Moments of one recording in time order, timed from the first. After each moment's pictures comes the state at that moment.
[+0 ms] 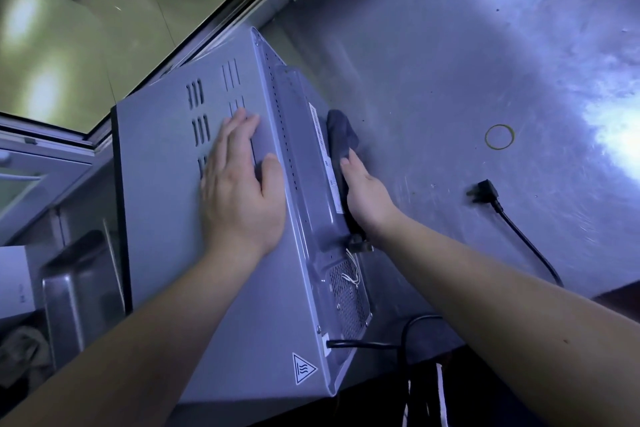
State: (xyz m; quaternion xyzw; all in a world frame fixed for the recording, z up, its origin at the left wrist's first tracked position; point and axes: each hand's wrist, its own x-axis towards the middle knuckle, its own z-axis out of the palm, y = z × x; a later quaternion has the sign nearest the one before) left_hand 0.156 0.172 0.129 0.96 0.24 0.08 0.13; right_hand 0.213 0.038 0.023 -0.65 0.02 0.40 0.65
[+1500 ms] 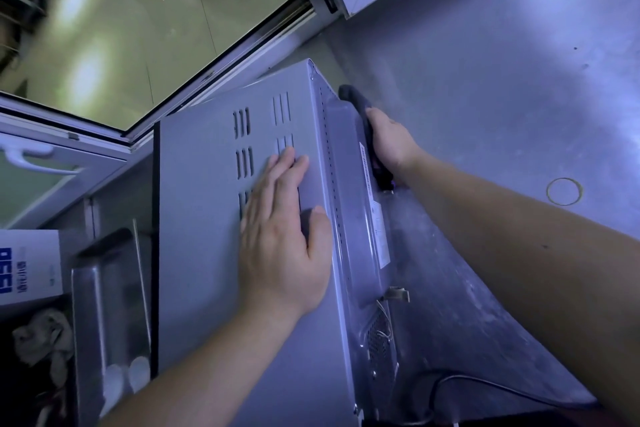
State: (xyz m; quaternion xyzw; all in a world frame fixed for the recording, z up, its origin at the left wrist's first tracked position) left_hand 0.155 0.172 0.132 0.96 0.23 0.06 0.12; right_hand 0.346 0.108 0.018 -0.68 0.04 0.45 0.59
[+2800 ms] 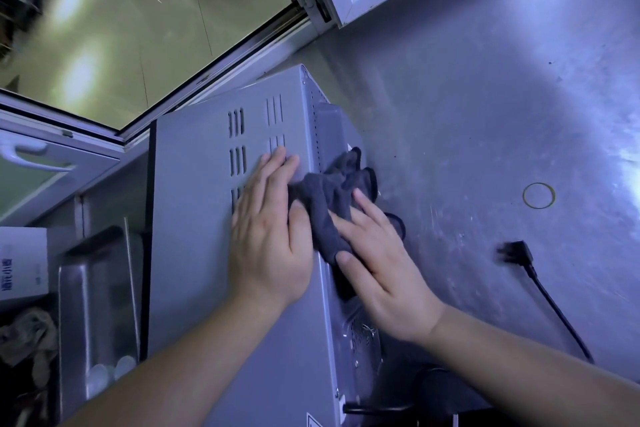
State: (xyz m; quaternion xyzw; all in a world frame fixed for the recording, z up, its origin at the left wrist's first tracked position) left_hand 0.154 0.176 0.130 0.96 0.21 0.08 0.14; right_hand 0.199 0.017 0.055 -0.68 -0.38 0.14 0.61
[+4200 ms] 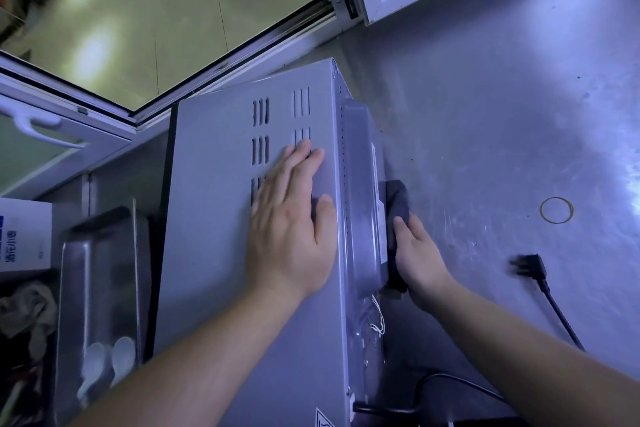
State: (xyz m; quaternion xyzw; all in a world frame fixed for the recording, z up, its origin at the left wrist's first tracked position) left_hand 0.154 0.175 0.128 0.96 0.23 0.09 0.12; right_hand 0.208 0.035 -0.022 -0.67 0.12 0.43 0.59
